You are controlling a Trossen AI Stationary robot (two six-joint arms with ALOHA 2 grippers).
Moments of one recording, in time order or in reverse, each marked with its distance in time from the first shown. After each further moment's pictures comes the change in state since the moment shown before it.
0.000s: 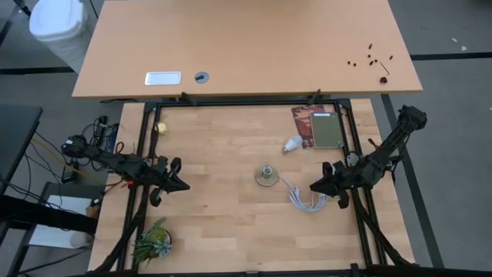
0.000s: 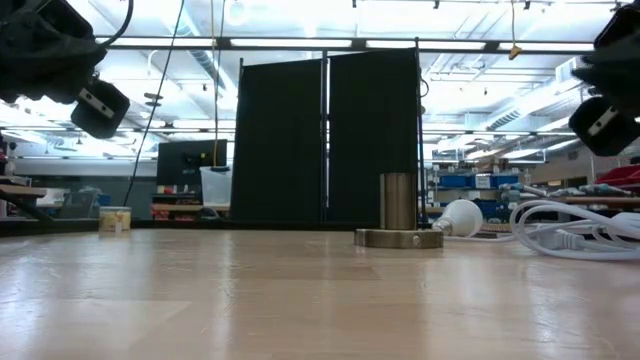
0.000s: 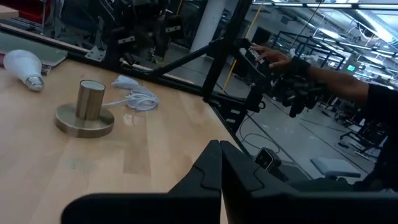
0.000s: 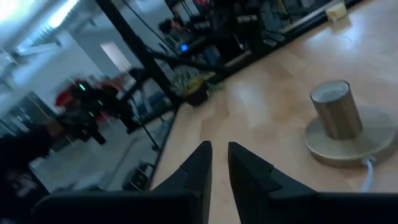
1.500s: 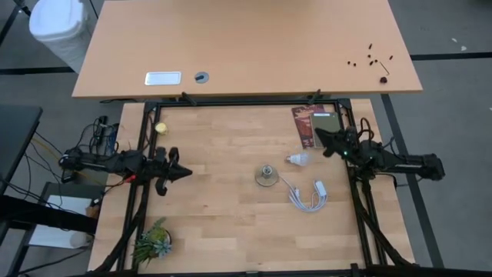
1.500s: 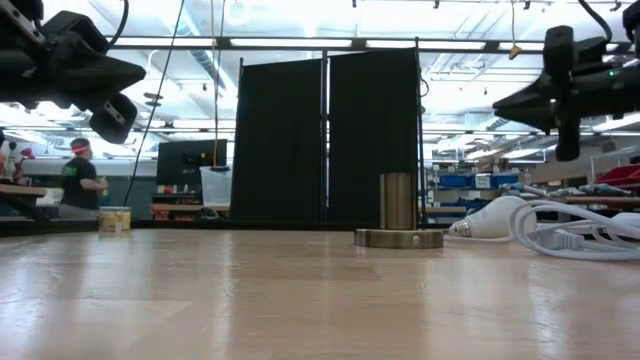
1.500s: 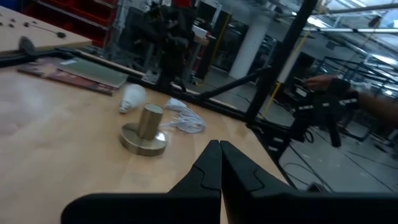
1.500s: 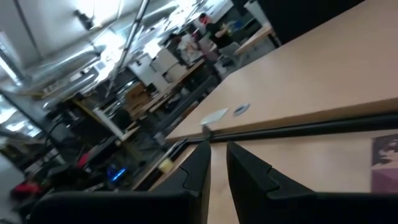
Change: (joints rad) left arm 0.205 -0.109 0.000 -0.083 -0.003 0.000; right arm -0.851 -0.377 0.000 -0.198 0.000 0.000
